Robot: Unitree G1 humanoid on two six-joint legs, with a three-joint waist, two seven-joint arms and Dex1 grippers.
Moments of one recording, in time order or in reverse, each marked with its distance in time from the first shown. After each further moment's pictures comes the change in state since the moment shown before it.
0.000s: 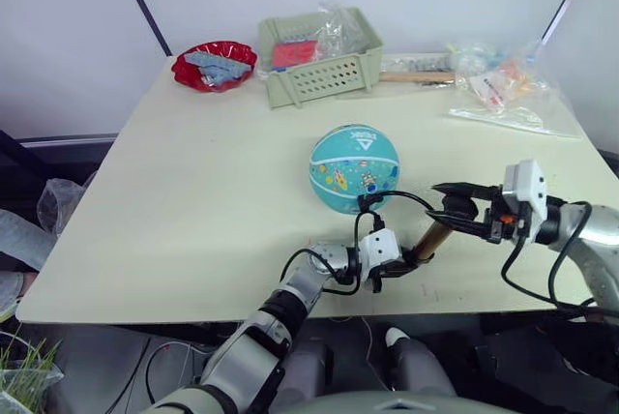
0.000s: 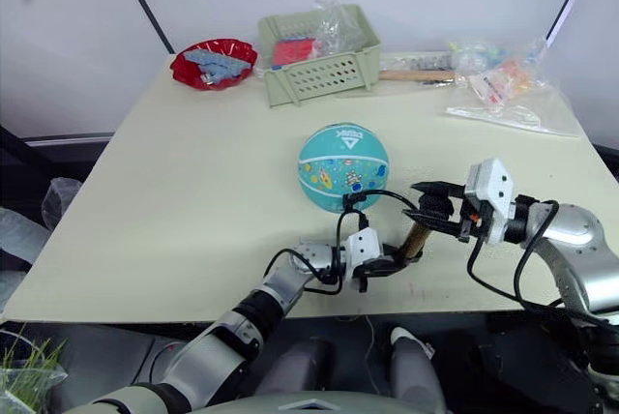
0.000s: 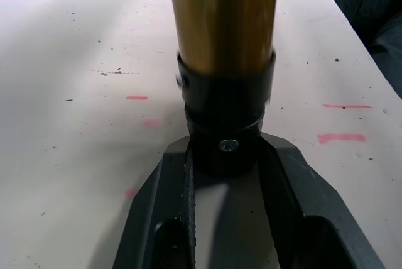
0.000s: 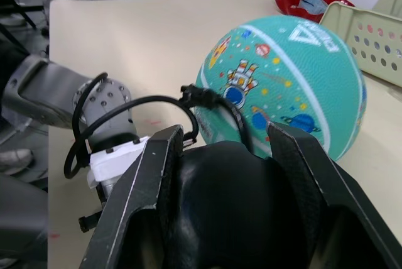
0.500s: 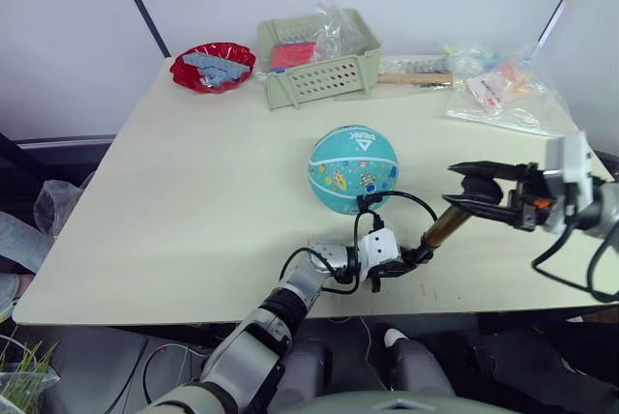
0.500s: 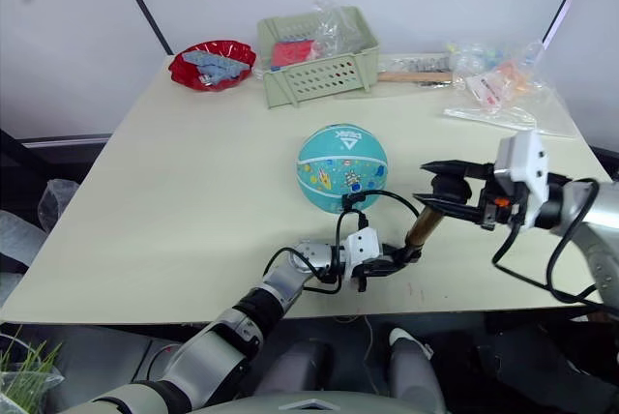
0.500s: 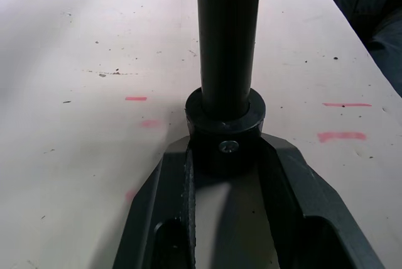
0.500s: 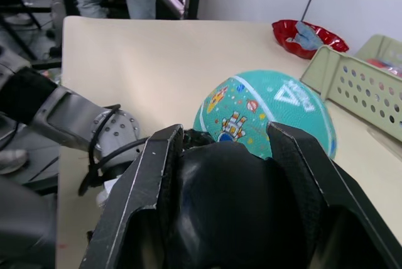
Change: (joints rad) left arm -0.011 0.004 -0.002 0.025 0.001 -0.006 0.004; right arm 0.017 -0.032 -0.057 -0.092 0.029 0.010 0.003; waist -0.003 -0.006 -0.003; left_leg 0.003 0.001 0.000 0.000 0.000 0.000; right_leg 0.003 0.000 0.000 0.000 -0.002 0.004
